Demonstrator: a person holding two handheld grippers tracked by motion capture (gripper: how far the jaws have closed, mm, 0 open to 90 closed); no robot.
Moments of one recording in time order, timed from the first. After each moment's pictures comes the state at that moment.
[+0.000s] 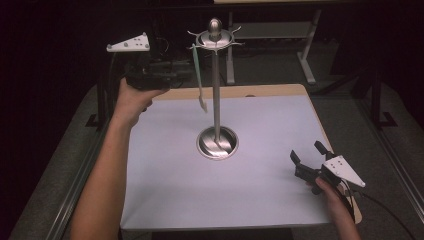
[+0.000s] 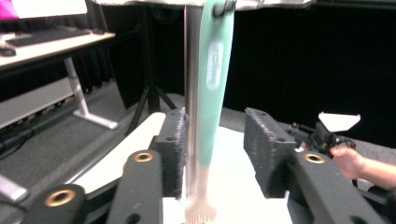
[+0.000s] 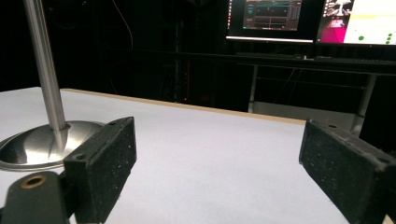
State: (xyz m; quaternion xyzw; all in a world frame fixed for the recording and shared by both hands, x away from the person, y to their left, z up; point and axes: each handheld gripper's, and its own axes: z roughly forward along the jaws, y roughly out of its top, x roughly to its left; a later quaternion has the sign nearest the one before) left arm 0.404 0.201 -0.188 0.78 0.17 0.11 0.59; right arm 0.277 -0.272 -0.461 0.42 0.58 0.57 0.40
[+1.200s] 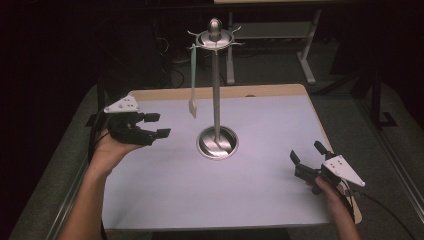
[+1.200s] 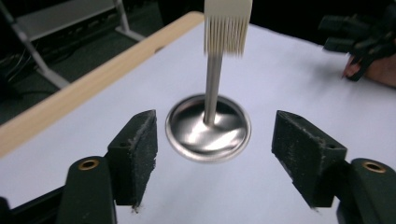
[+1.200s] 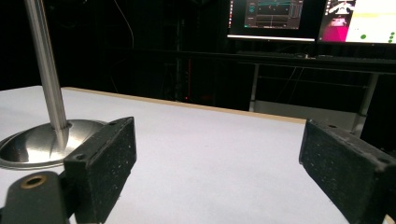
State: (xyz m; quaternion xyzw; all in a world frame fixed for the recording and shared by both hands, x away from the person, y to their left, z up) left arm 0.341 0.253 -0.289 0.83 0.27 0.14 0.46; right arm 0.277 -0.272 -0.461 0.42 0.59 0.57 0.39
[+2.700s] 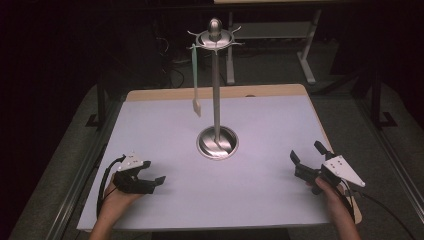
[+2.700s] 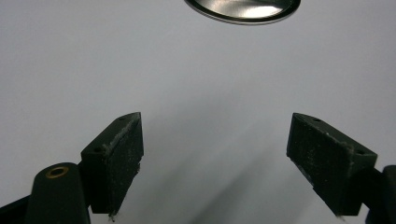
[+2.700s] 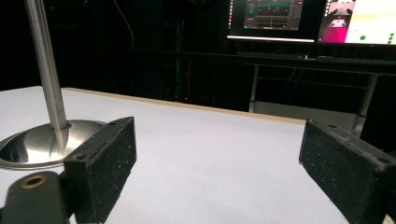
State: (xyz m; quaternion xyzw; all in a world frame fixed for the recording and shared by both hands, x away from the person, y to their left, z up) left arm 0.286 0.281 -0.430 0.83 0.36 0.16 0.40; right arm 0.277 -0.272 -0.461 0.42 0.59 0.57 0.39
